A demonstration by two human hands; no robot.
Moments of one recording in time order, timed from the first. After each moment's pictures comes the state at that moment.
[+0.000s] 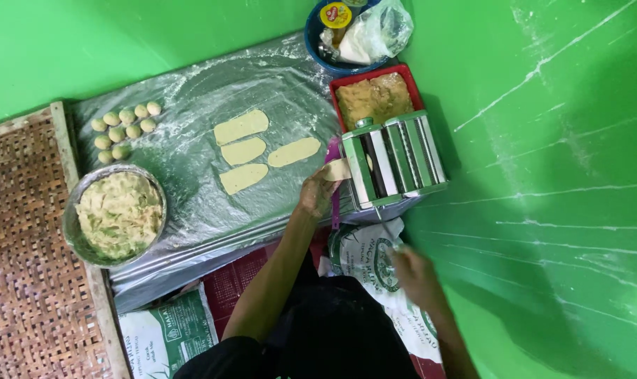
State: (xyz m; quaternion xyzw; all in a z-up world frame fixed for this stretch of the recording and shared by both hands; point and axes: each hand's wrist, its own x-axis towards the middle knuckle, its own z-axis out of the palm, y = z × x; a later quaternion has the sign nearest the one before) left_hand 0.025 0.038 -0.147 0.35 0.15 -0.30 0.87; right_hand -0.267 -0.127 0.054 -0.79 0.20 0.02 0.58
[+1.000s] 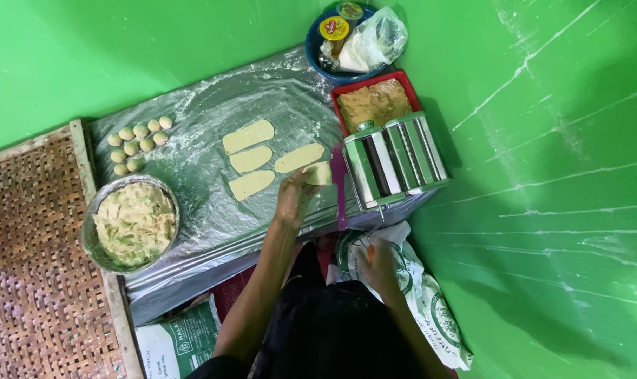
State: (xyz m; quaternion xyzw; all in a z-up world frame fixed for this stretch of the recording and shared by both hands) left_hand 0.003 0.097 0.043 0.50 0.12 -0.25 0.82; right_hand -0.227 -0.052 -0.088 -0.89 0.19 -0.07 0.40
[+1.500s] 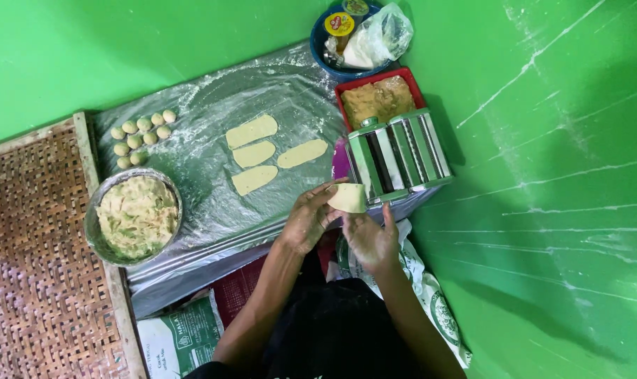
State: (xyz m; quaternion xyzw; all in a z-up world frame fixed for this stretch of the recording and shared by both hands) left_hand -0.064 0.091 0.149 0.42 0.09 -0.35 0.83; right_hand -0.160 -0.042 0.025 0.11 0.11 0.03 0.99
